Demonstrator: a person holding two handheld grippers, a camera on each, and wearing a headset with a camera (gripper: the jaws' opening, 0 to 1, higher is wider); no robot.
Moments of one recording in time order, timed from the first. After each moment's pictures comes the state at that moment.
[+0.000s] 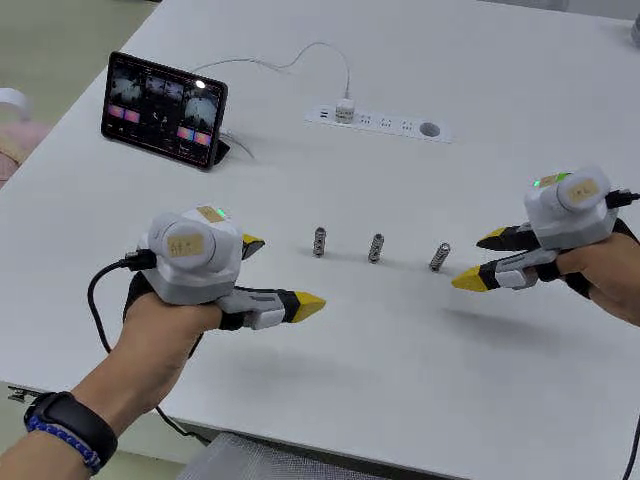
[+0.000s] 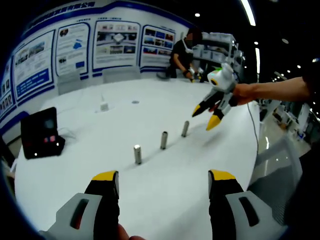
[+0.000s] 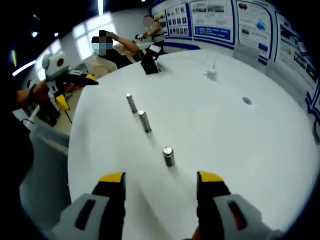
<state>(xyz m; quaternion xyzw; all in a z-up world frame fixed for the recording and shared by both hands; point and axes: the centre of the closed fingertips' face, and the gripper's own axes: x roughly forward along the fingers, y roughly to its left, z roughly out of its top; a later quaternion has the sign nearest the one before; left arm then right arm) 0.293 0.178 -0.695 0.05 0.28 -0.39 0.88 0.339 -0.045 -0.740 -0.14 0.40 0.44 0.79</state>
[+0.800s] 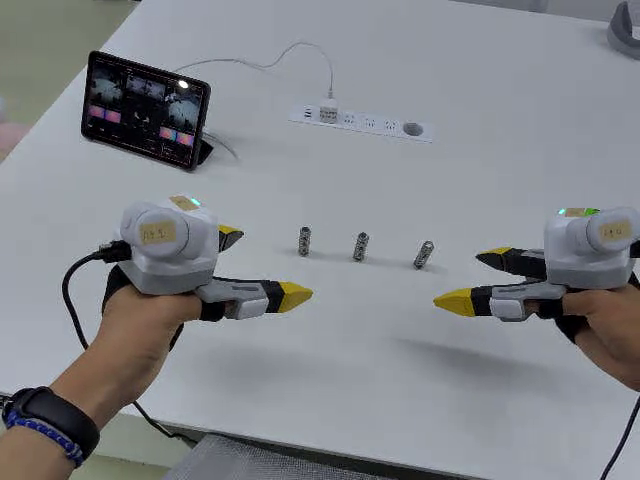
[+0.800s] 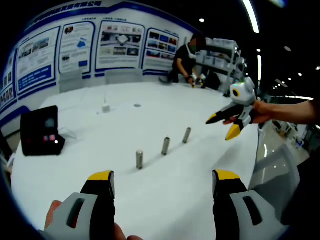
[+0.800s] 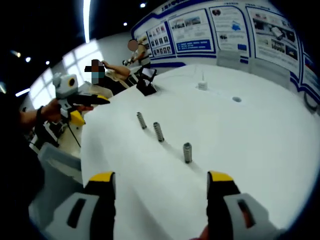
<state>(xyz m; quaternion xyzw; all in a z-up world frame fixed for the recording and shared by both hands) 0.299 0.176 -0.685 0.02 0.27 -0.39 0.88 0.296 -0.037 -0.715 -0.03 0.35 0.40 0.85</state>
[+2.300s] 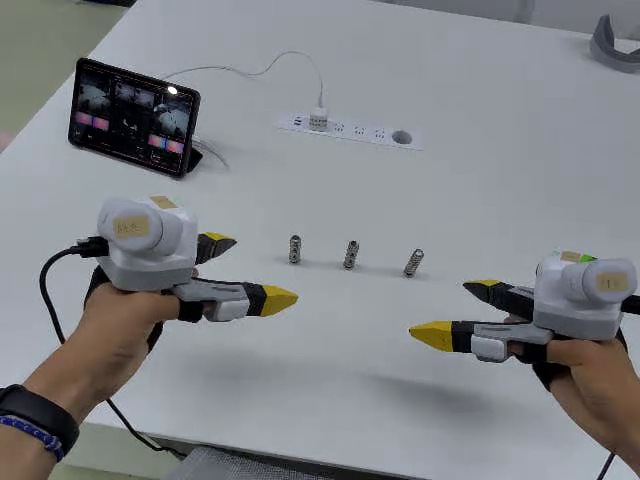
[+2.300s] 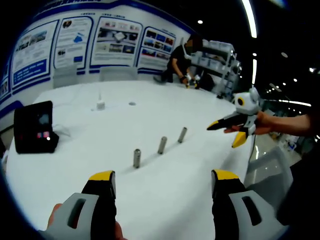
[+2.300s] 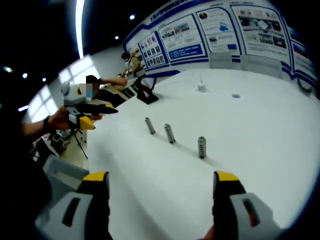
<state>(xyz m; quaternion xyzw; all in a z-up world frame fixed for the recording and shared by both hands) 0.302 0.180 -0.687 0.00 0.29 -0.42 0.86 0.276 -0.023 -0.716 0.03 0.33 0.39 0.86</state>
